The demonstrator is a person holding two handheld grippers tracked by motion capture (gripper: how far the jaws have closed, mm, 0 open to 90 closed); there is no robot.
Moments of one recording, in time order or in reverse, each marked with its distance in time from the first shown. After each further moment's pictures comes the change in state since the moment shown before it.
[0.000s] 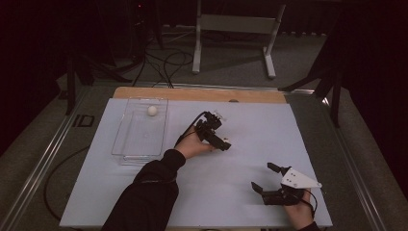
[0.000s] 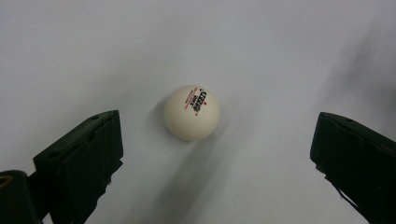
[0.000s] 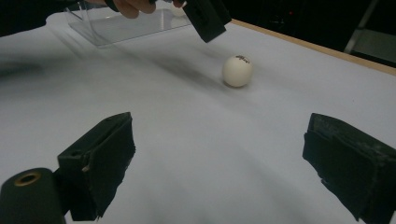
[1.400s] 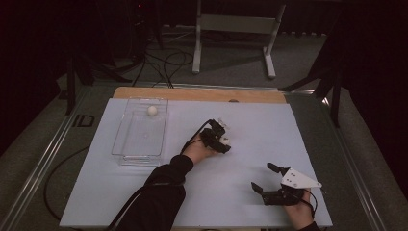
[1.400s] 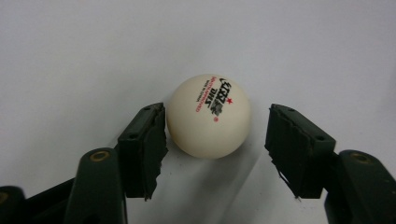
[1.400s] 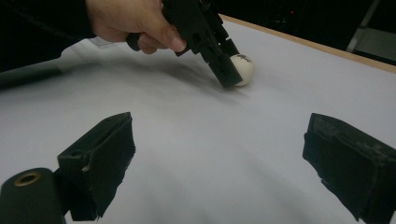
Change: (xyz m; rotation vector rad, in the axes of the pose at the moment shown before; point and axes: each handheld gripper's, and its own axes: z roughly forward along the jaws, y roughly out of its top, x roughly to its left) left arm 0.001 -0.014 0.047 0.009 0.056 0.048; right arm 0.000 -0.001 0.000 0.000 0.006 0.004
